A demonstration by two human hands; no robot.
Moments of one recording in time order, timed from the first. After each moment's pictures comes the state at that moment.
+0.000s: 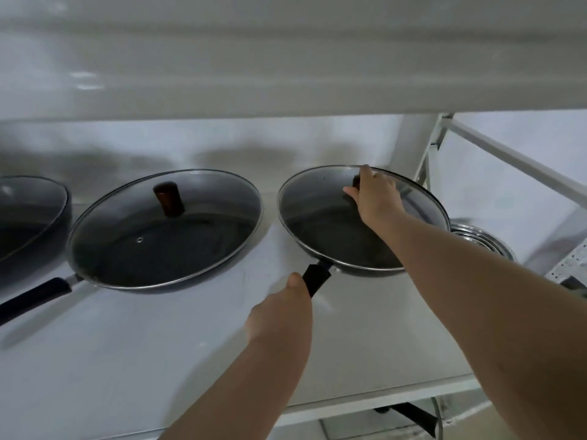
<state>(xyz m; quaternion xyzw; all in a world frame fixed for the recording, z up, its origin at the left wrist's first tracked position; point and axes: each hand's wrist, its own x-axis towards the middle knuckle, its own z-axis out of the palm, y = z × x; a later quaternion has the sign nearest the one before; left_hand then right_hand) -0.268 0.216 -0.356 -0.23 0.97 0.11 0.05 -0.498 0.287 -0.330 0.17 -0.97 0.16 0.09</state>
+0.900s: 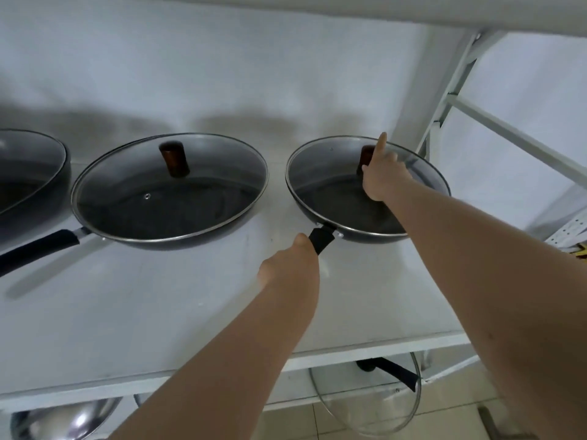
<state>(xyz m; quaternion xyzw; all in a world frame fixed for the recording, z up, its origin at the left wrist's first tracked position) -0.271 0.214 -0.354 -0.22 0.97 0.13 0.05 -0.482 0.290 -0.328 0.10 -0.99 0.07 0.02</state>
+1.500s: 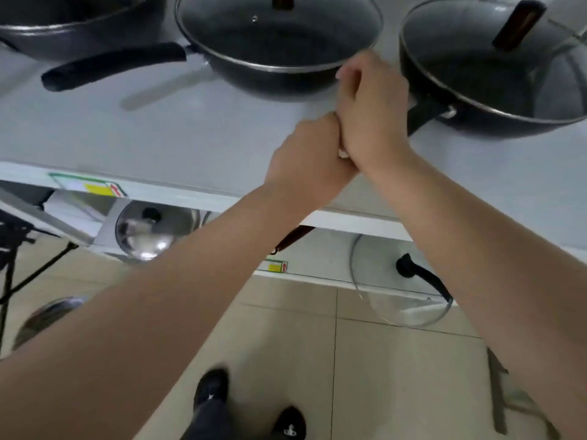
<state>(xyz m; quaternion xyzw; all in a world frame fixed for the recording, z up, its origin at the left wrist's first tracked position) -0.156 0.168 -0.372 -0.21 0.91 0.33 -0.14 -0.238 0.209 -0.360 0.34 -0.87 0.33 0.12</state>
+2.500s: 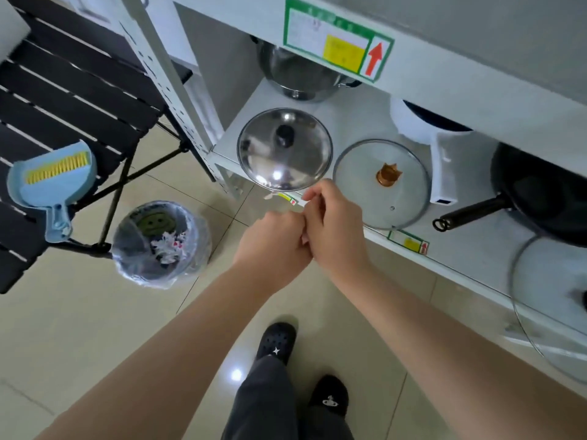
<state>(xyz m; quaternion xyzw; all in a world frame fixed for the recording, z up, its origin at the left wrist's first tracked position) 0.126 0.022 -0.618 -0.41 0.86 0.30 0.03 0.034 0.067 -0.630 0.42 -0.79 0.40 -0.20</state>
